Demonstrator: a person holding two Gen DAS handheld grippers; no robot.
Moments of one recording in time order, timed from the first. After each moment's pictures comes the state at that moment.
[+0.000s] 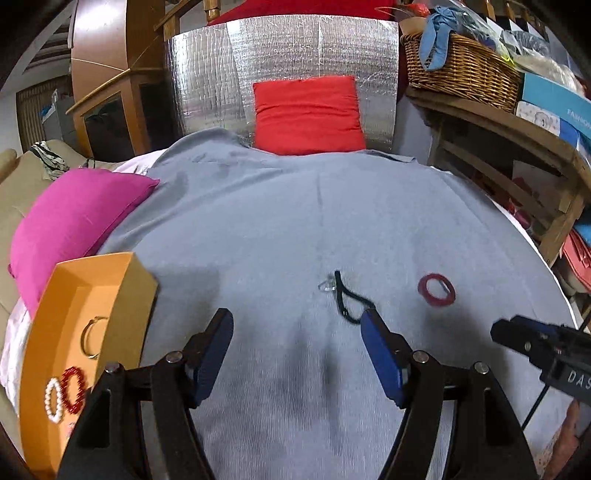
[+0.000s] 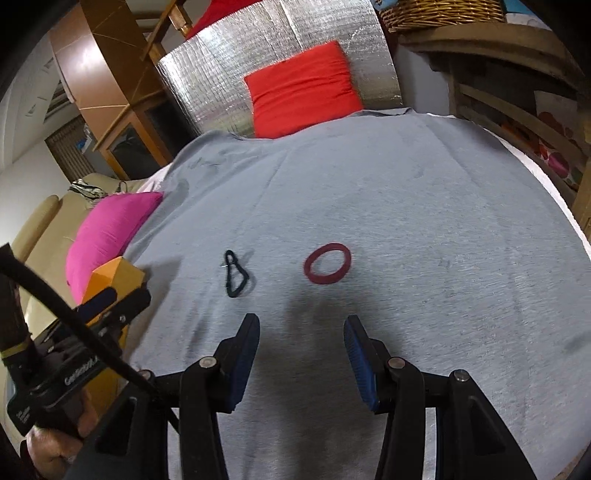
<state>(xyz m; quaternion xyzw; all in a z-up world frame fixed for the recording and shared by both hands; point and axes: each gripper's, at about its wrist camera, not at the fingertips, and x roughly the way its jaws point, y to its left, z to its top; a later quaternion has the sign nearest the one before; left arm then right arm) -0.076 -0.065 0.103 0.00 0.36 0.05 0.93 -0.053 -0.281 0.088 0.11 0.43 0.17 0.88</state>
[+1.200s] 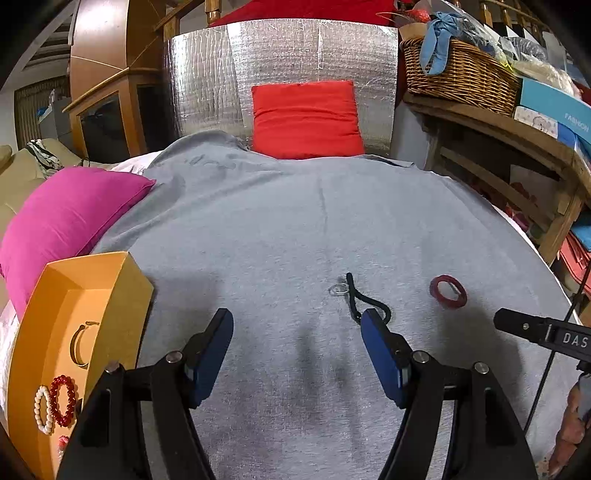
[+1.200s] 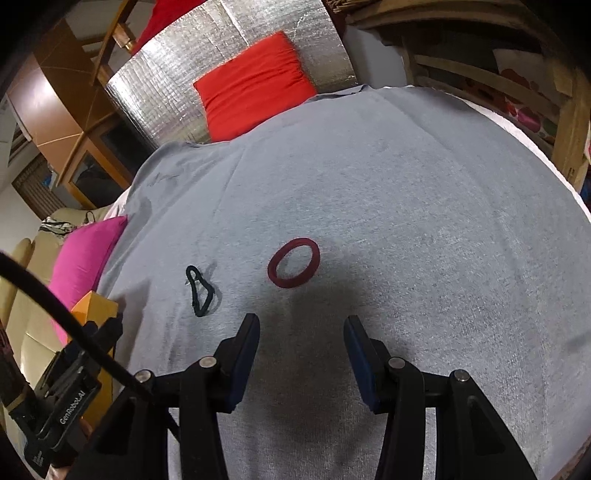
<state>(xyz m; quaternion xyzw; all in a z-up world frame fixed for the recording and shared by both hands) -0.073 -0.054 0.088 0.00 0.34 0.04 0.94 -0.032 -0.287 0.066 0.17 0.45 0.10 0.87</state>
